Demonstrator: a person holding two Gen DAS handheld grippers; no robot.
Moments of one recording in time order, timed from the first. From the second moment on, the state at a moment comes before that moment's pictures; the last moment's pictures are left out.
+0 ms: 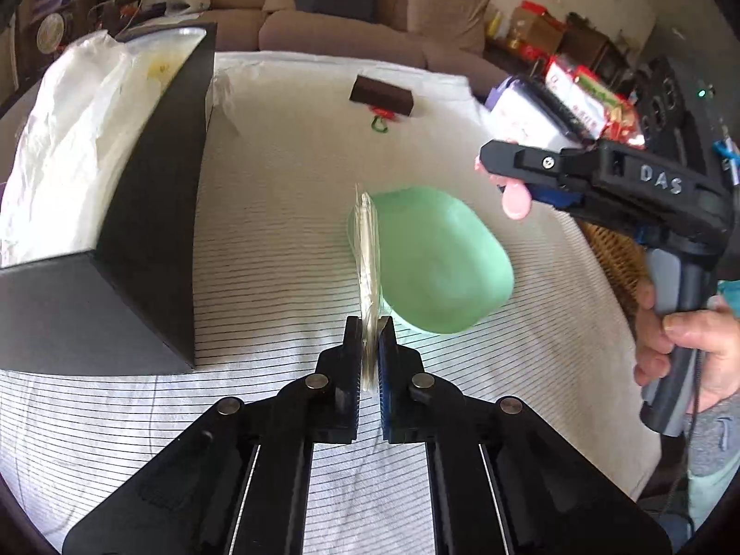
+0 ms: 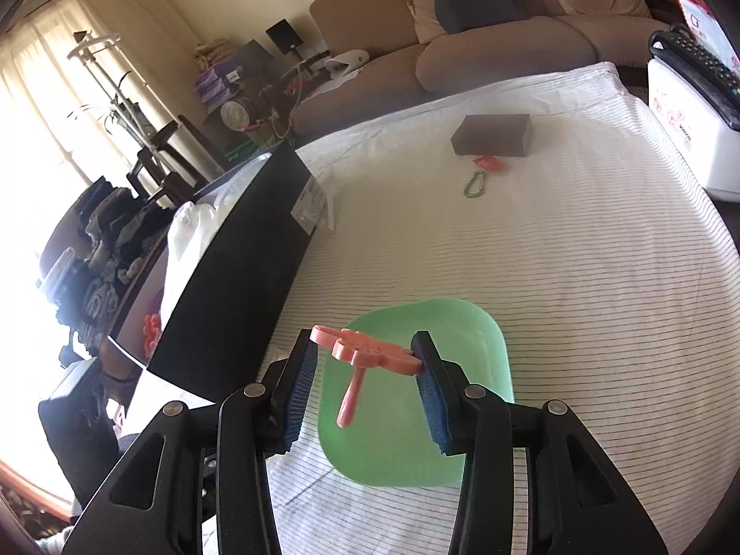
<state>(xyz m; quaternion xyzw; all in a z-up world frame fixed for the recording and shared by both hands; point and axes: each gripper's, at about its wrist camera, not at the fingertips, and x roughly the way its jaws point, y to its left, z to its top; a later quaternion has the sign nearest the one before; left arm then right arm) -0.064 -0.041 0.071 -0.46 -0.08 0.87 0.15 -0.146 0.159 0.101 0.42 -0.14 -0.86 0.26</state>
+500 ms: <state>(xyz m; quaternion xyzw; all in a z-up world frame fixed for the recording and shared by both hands) -0.065 -0.280 0.168 -0.43 -0.15 0.89 0.01 -0.139 0.000 0.164 0.43 -0.14 -0.79 0.42</state>
